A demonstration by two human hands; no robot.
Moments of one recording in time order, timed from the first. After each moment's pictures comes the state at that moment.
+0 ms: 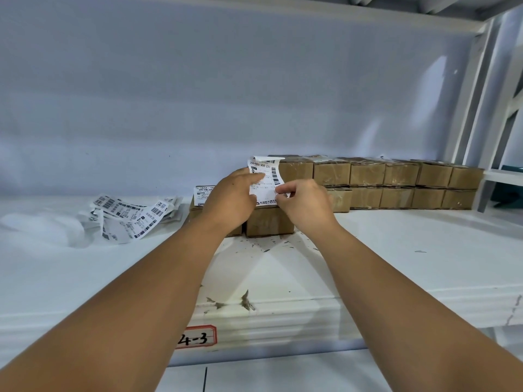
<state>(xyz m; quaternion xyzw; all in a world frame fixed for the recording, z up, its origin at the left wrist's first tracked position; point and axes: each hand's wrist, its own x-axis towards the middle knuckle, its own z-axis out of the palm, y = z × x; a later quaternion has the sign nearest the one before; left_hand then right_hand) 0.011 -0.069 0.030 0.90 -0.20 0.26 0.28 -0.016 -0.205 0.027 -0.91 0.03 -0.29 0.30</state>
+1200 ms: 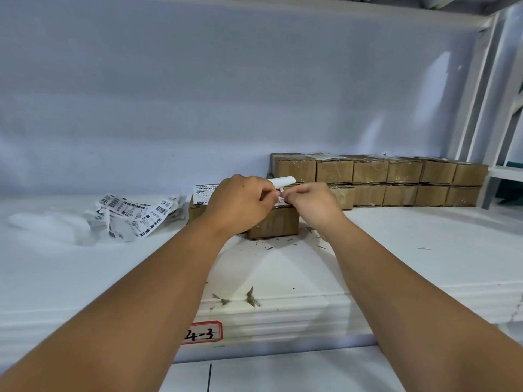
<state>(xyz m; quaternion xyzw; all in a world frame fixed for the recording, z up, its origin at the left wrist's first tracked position) -0.014 -0.070 0.032 0.89 -0.24 0.33 0.19 -0.018 -0.215 0.025 -0.84 0.00 -0.22 0.50</state>
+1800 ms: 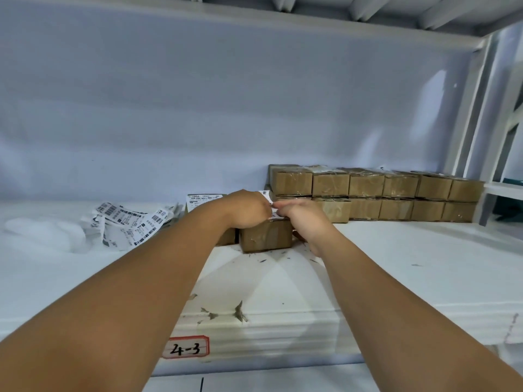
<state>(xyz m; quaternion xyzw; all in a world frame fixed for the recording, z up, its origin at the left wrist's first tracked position) 0.004 -0.085 0.057 0.97 -0.21 0.07 0.09 -0.013 -0.215 0.026 -0.79 -0.01 -0.13 0.60</state>
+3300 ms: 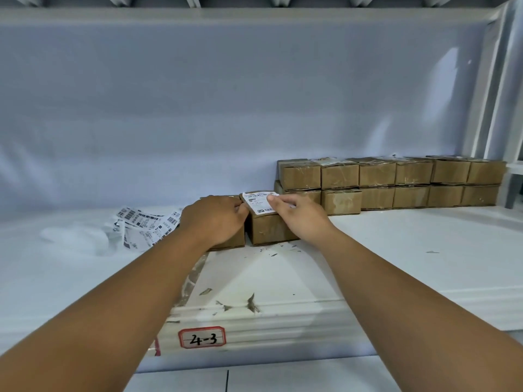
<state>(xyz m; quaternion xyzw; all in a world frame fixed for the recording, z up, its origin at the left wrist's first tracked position) -0.015 -0.039 0.033 0.97 -0.07 0.22 0.06 -0.006 -0.209 0.013 -0.89 -0.06 -0.17 0.42</state>
